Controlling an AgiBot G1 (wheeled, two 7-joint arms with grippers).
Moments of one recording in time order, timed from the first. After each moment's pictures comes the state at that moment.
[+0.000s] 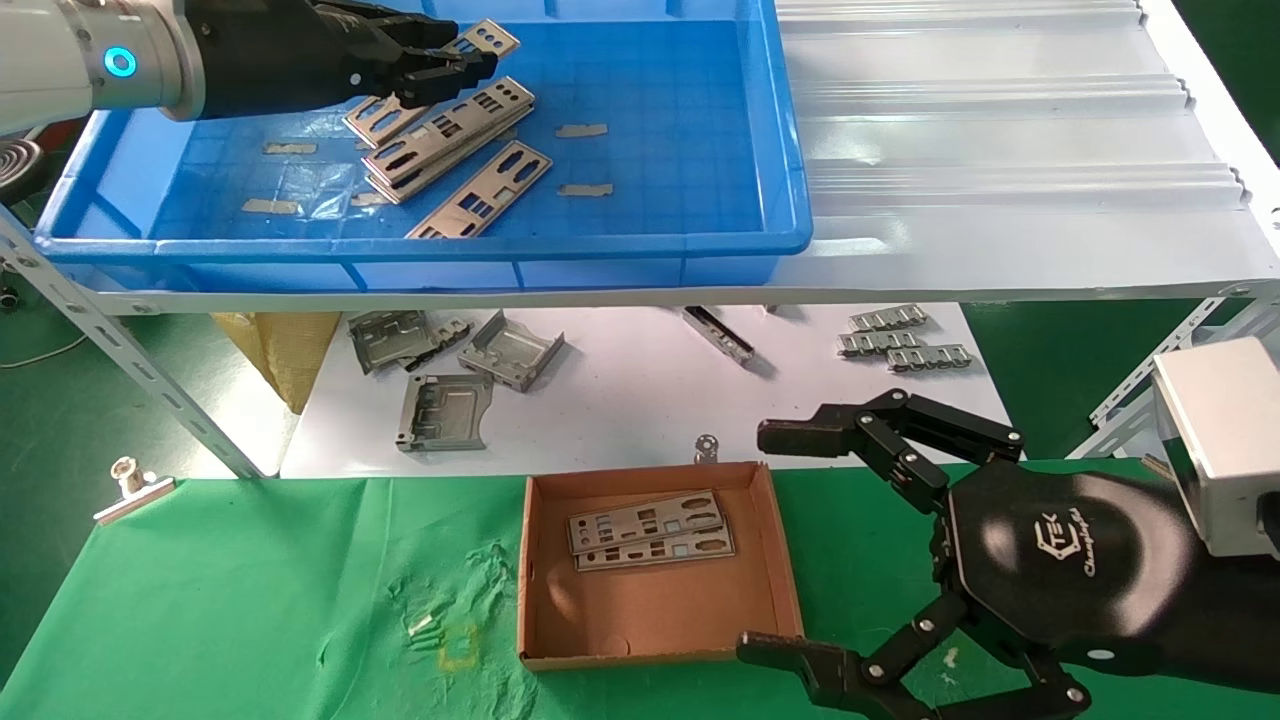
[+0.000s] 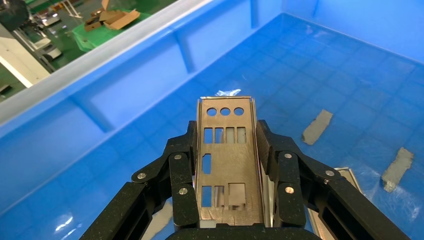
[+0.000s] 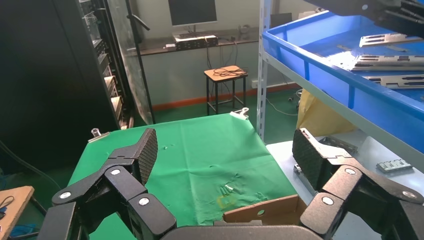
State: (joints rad) left arm -2.08 1.24 0.56 -0.02 1.41 0.98 0.04; right arm 1.10 -0.57 -0.38 1.26 -0.66 -1.46 0.13
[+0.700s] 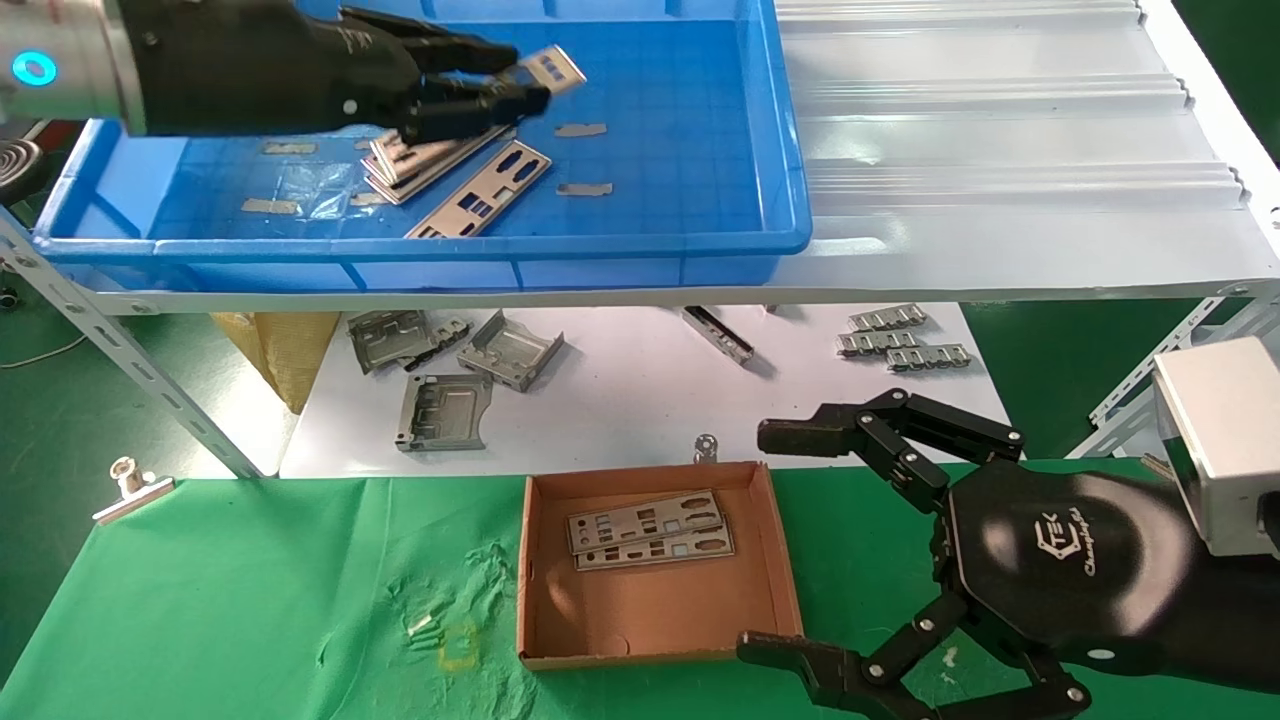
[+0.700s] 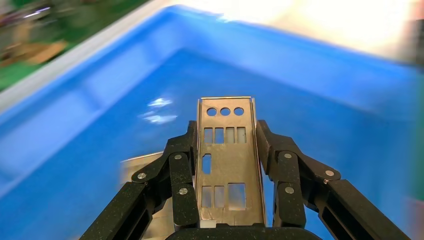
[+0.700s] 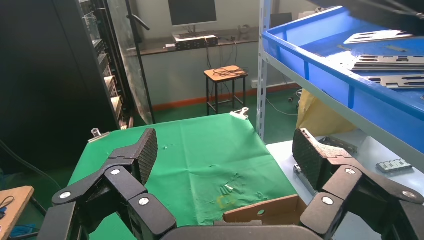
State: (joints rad) left arm -2.09 1.17 0.54 -0.05 1.37 1.38 0.11; right arm 1.10 -0.57 -0.38 1.26 -0.66 -1.46 0.13
